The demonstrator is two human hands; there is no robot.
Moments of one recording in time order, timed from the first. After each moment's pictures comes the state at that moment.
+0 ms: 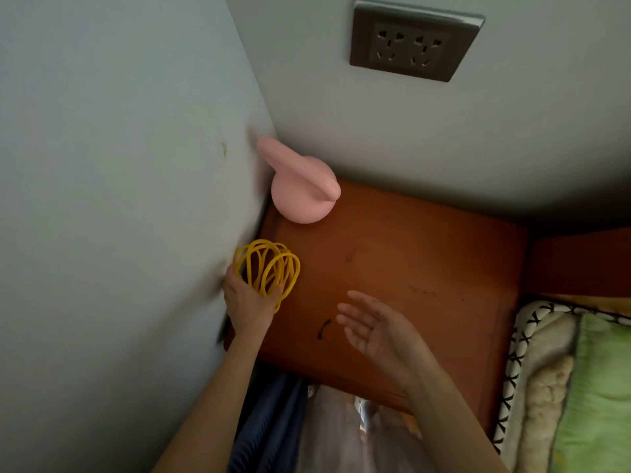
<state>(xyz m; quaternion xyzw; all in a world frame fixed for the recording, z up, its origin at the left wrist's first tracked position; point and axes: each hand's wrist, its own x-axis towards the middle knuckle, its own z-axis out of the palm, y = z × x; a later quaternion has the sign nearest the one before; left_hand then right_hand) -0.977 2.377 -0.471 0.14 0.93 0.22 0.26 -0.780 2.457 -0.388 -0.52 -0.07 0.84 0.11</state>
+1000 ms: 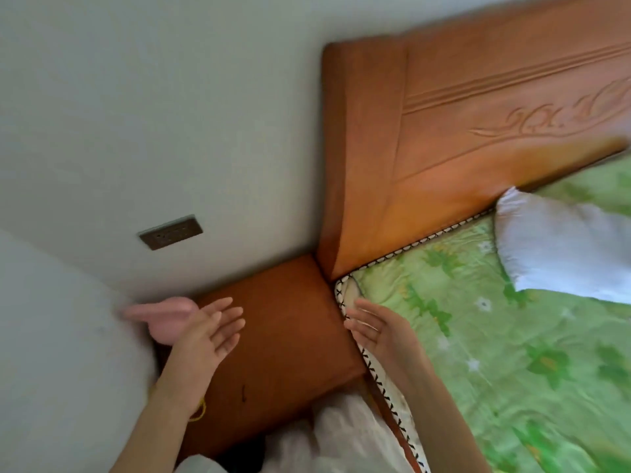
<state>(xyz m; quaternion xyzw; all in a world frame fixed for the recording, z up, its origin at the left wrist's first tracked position) -0.860 2.410 -0.131 0.22 0.55 0.43 0.68 -0.605 2.366 -0.131 -0.56 -0.07 0.65 0.51</state>
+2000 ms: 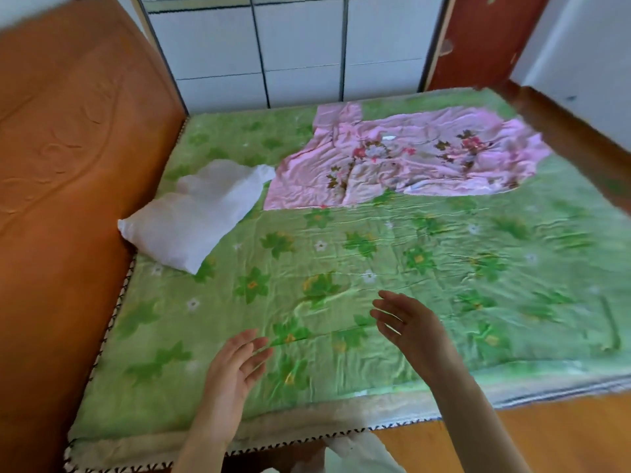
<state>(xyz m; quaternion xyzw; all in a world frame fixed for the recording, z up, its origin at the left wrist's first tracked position) -0.446 2.118 -0.086 0.51 0.32 -0.02 0.80 -0.366 1.872 -0.077 -0.47 0.23 0.18 0.83</state>
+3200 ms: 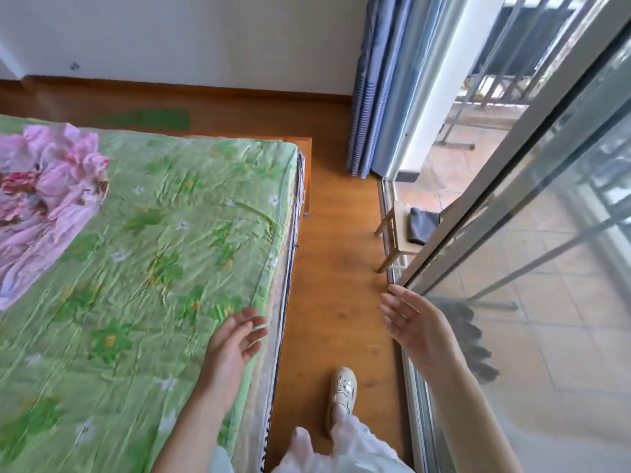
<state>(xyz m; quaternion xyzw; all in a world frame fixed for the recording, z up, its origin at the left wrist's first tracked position) -0.369 1.696 -0.125 0.61 -0.11 -0.53 0.57 -0.607 1.591 -0.104 -0.17 0.51 -0.40 0.75</state>
